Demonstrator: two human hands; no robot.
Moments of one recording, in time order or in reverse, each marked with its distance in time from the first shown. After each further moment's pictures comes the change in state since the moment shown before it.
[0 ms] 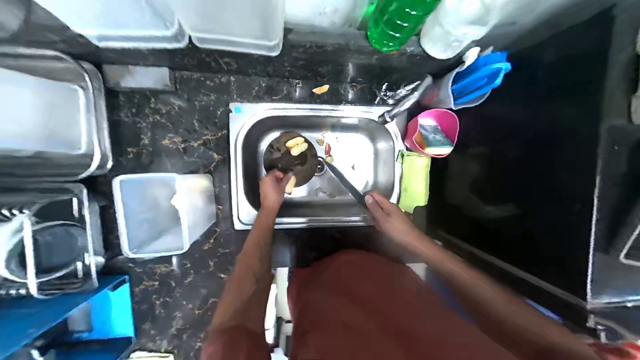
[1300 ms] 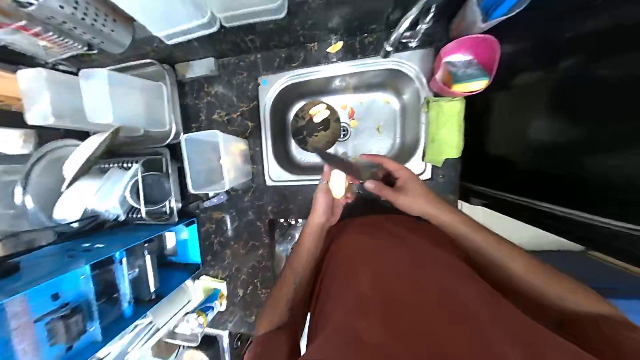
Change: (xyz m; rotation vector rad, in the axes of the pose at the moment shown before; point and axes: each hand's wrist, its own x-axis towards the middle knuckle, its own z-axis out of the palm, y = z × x) left_hand -0.210 0.101 0.011 -1.386 -0.374 -0.124; right_hand -0.071 -0.001 0.022 0.210 -0.081 -0.380
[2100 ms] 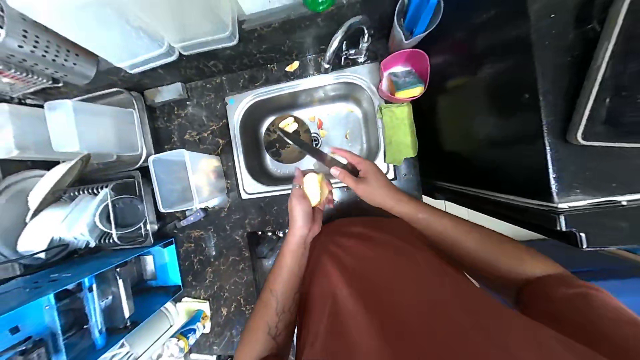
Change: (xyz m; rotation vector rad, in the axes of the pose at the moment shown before) left_hand -0.017 0.002 0.068 0.079 0.142 0.110; right_hand -0.004 0.003 -0.024 -0.067 0.112 0.000
